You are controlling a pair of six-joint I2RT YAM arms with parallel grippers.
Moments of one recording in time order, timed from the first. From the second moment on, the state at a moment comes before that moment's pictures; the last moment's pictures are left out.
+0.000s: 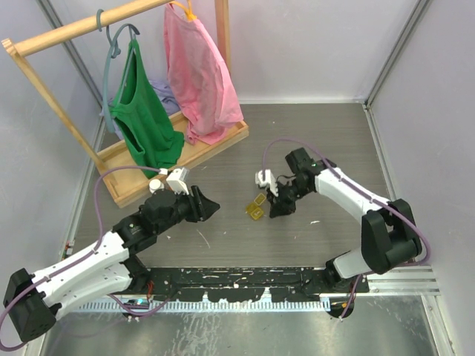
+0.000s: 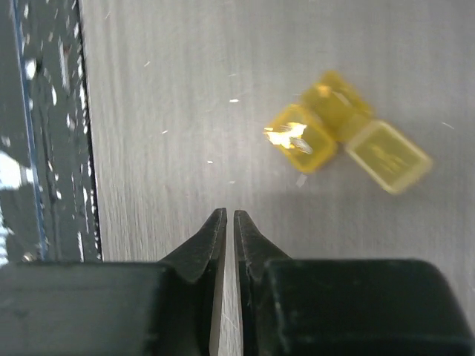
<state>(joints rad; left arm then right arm) -0.81 0.79 0.50 -0.07 -0.04 -0.74 0.38 1.46 0.99 -0.83 -0.77 -0.86</state>
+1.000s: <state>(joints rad) -0.81 0.54 0.58 -0.45 -0.24 -0.66 0.63 1.74 1.05 -0.63 -0.43 -1.00</state>
